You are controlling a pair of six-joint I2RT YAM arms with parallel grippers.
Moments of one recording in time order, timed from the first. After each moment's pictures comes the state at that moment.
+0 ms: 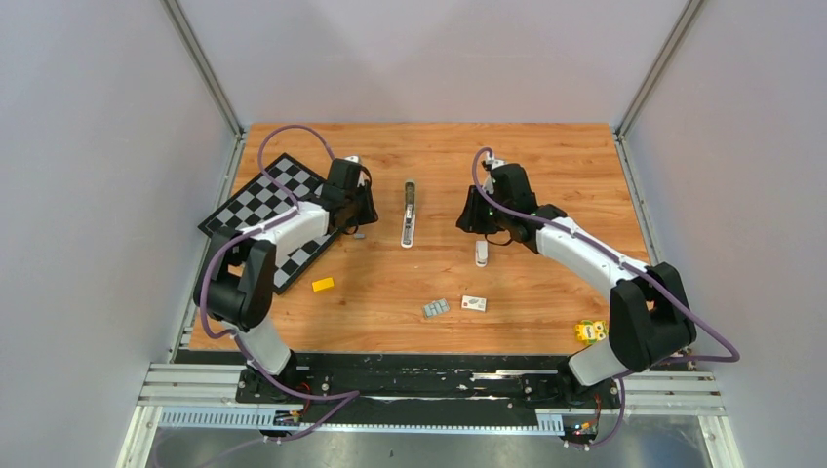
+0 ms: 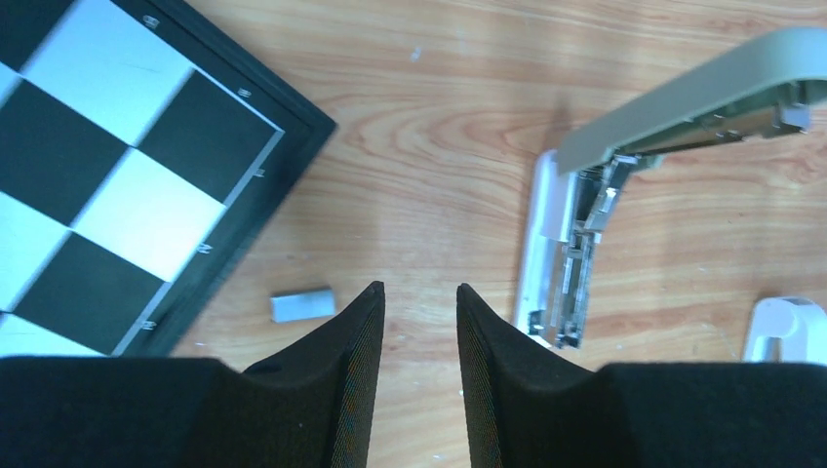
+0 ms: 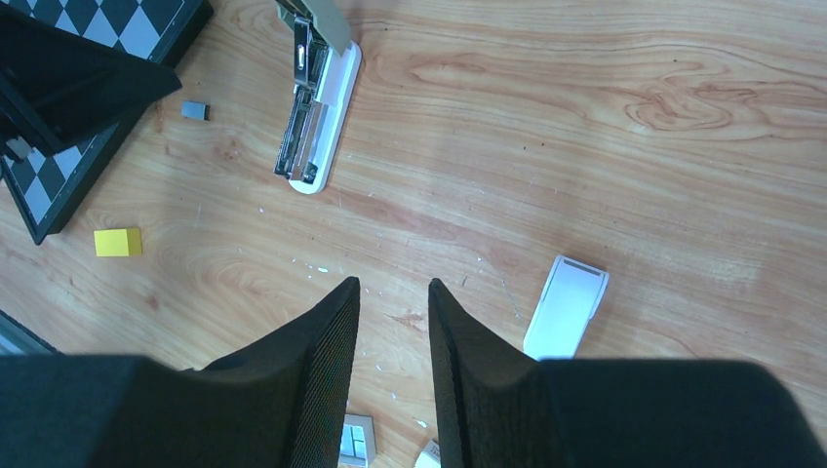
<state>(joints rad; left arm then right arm) -0.37 1.70 1.07 -0.17 -0.02 -0.50 0.47 1.48 1.02 -0.22 -0.16 0.43</state>
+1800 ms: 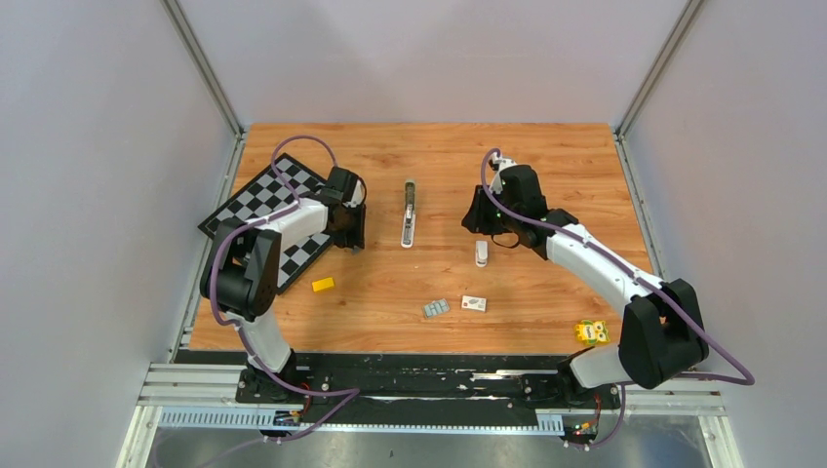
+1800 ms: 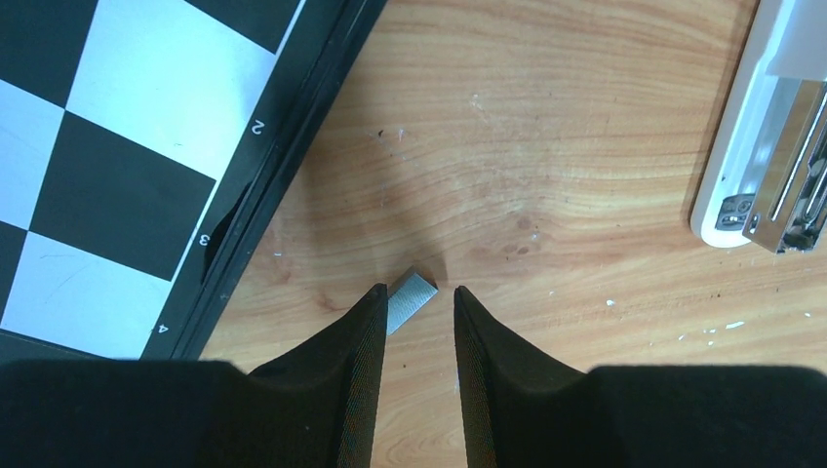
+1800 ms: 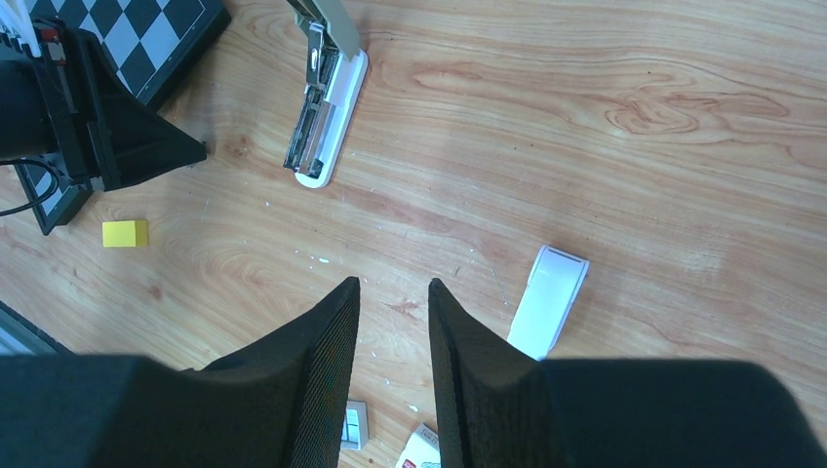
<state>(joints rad) -0.31 1.77 1.09 -0.44 0.04 -0.29 0.46 1.39 0.98 -0.23 -0.16 0.39</state>
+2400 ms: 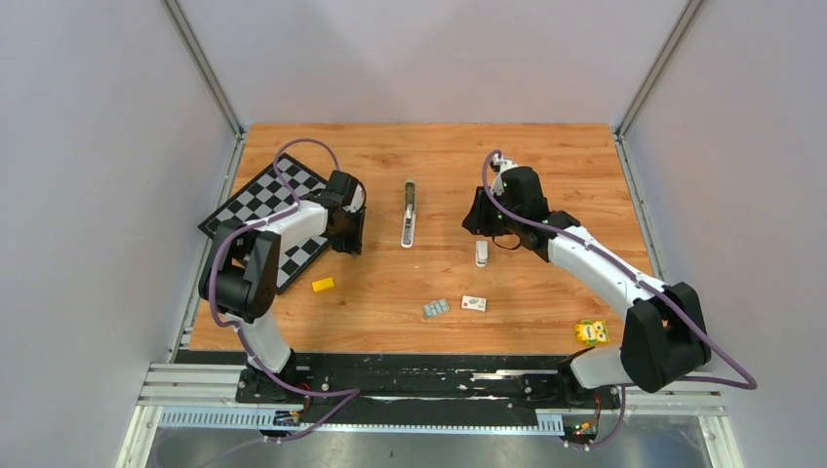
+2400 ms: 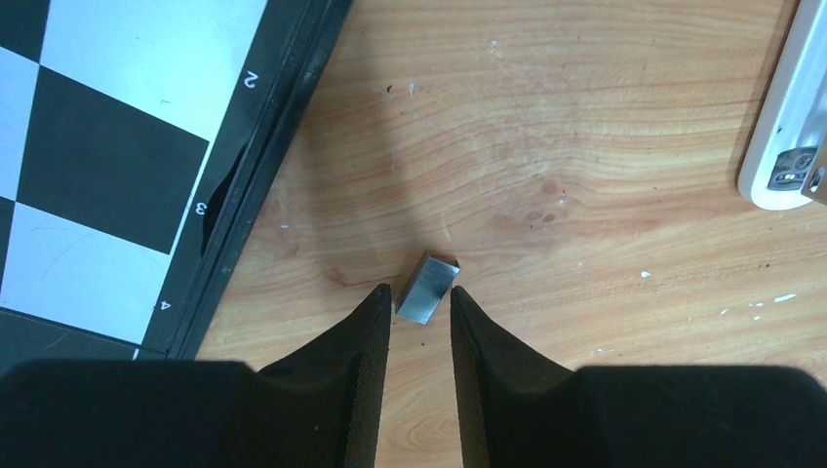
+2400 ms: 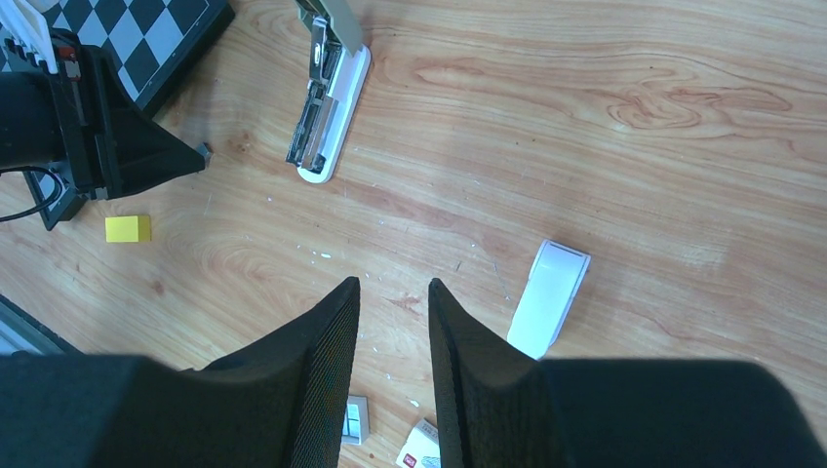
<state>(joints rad) -0.31 1.76 1.07 -0.47 0.05 -0.24 0.45 1.37 0.97 -0.23 -0.17 0.39</state>
